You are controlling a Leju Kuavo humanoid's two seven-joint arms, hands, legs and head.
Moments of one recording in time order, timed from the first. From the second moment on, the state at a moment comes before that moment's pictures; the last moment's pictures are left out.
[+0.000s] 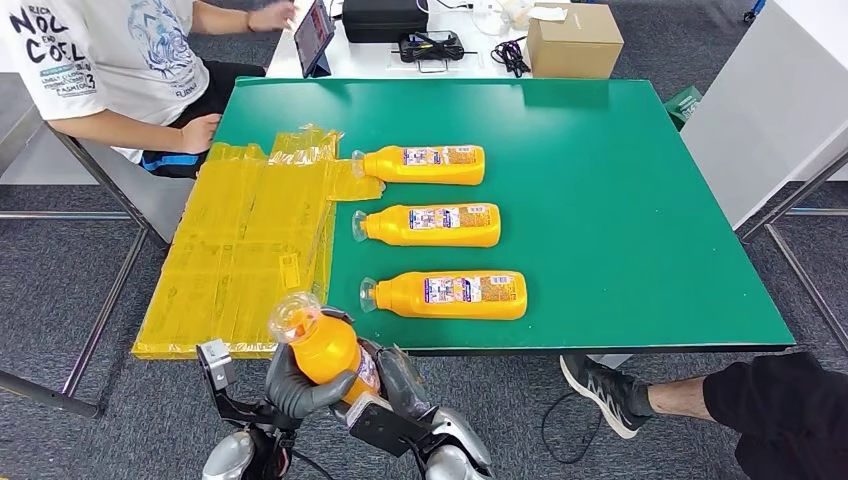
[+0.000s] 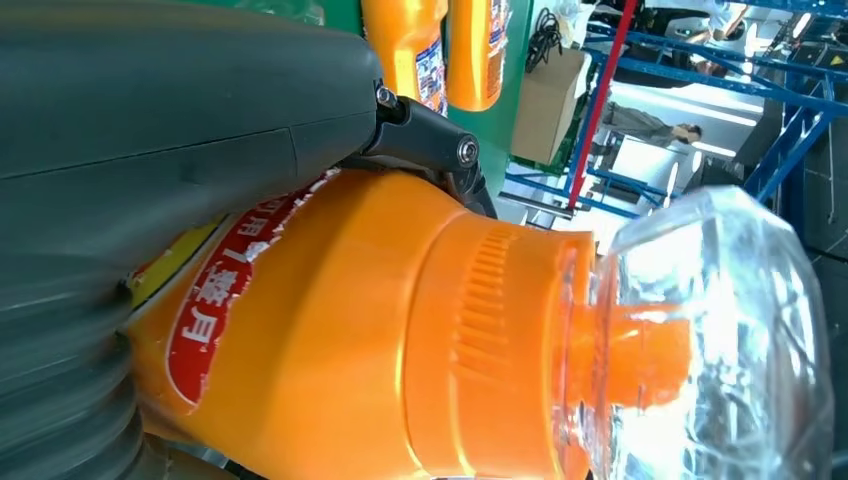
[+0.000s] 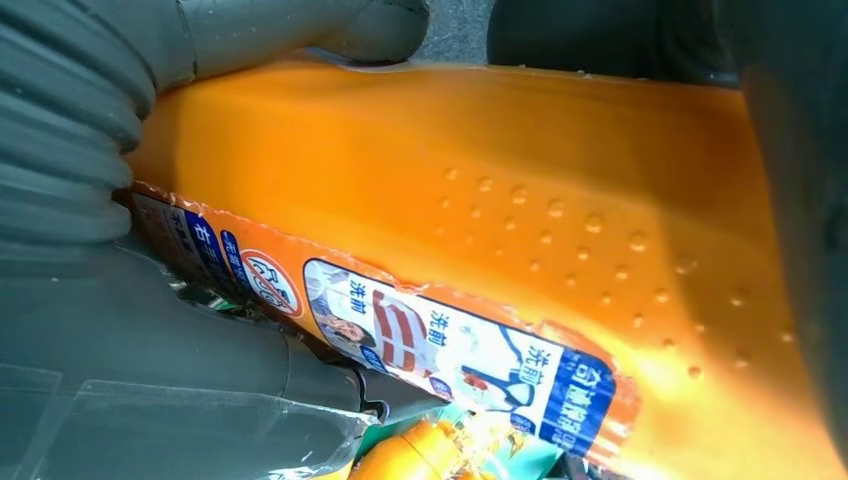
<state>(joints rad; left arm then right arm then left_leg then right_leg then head) 0.00 -0.20 -0.35 -1.31 0.14 -0.46 -0.55 -0.11 0.25 0.62 -1.00 0.56 -0.13 -0.57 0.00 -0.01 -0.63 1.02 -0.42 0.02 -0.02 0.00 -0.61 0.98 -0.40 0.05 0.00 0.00</state>
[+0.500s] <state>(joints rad) 0.01 -0.22 -0.29 -1.35 0.08 -0.33 -0.55 -0.10 0.25 0.61 -1.05 0.61 -0.26 -0.49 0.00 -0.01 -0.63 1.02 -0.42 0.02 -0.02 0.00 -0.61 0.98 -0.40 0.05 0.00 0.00</state>
